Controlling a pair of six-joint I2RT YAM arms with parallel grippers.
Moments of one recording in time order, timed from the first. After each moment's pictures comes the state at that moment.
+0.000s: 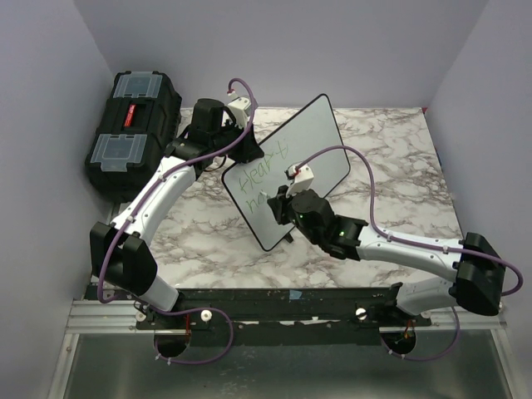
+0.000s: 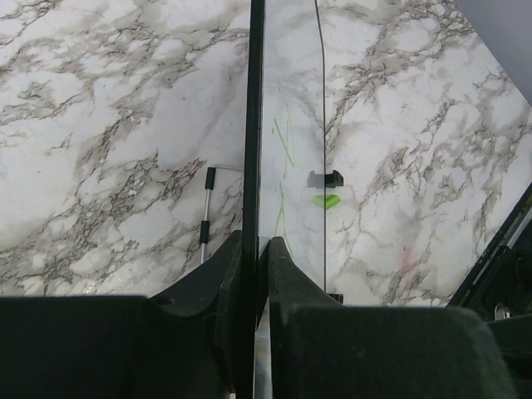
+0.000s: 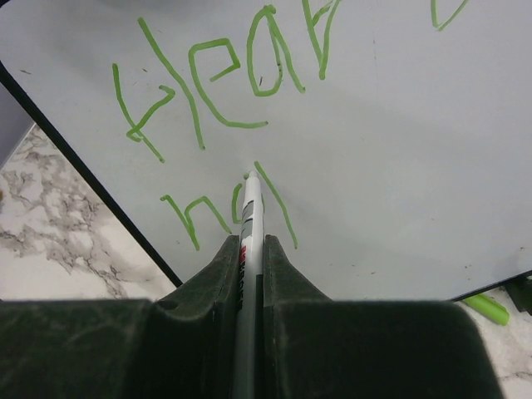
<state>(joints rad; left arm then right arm) -0.39 1.53 1.44 -0.43 0.48 -0.10 1.07 1.34 0.89 0.13 0.49 0.41</state>
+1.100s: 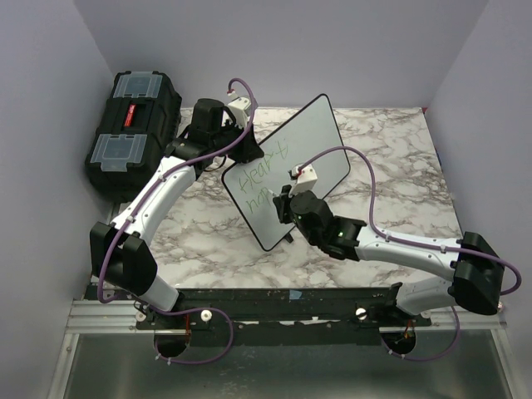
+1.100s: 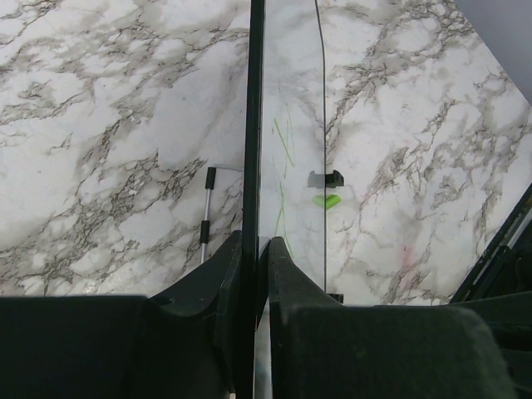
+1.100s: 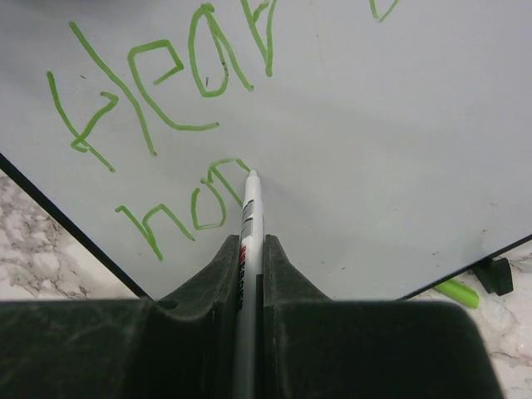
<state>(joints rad) -0.39 1.53 1.44 -0.43 0.48 -0.10 1.07 1.35 0.88 0.12 0.58 0.43</state>
